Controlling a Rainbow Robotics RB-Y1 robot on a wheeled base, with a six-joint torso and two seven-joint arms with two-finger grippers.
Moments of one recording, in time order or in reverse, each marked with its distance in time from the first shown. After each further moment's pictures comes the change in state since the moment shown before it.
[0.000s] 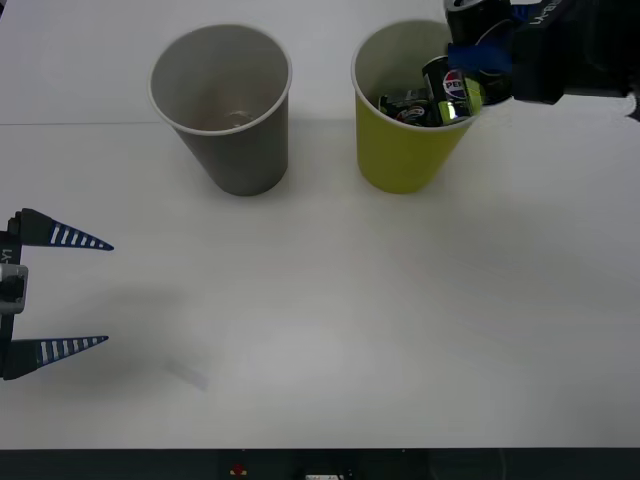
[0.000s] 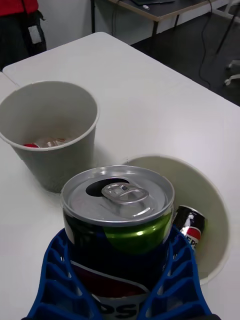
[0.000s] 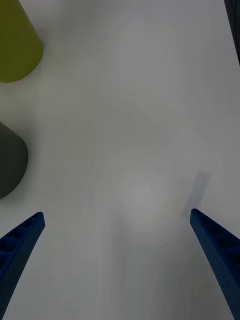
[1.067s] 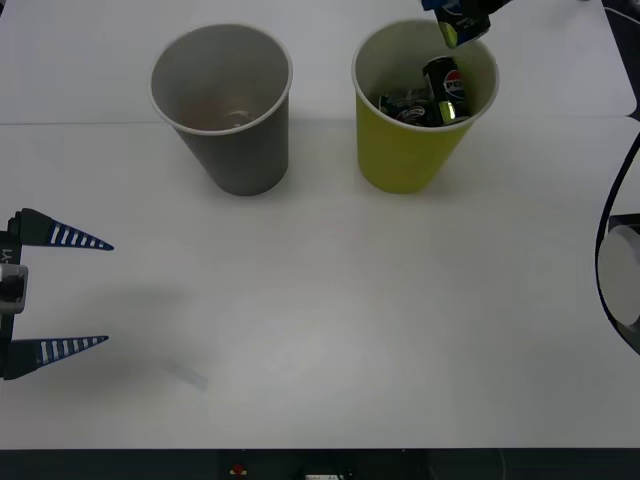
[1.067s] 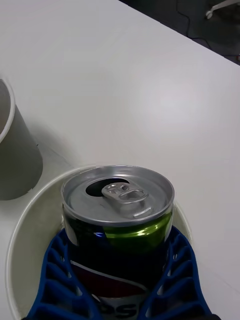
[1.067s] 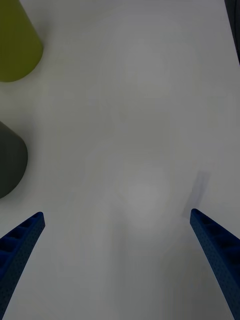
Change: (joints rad) right arm -0.420 0.087 0.119 0.640 0.345 0.000 0.047; left arm 0.000 0.000 0.000 0.000 0.000 0.000 0.000
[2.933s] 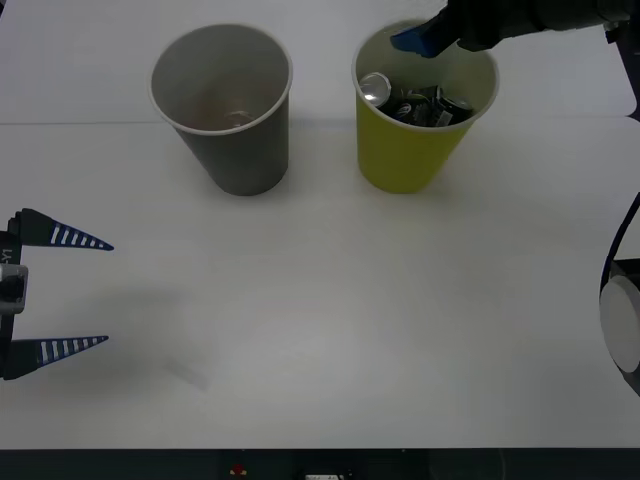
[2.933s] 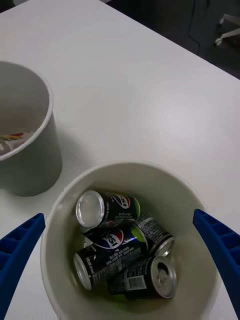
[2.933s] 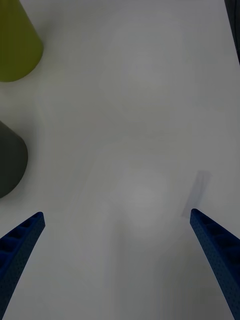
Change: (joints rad) right arm 0.164 0.006 -0.006 -0.258 -0.079 0.000 -0.001; left arm 0.000 0.000 0.000 0.000 0.000 0.000 0.000
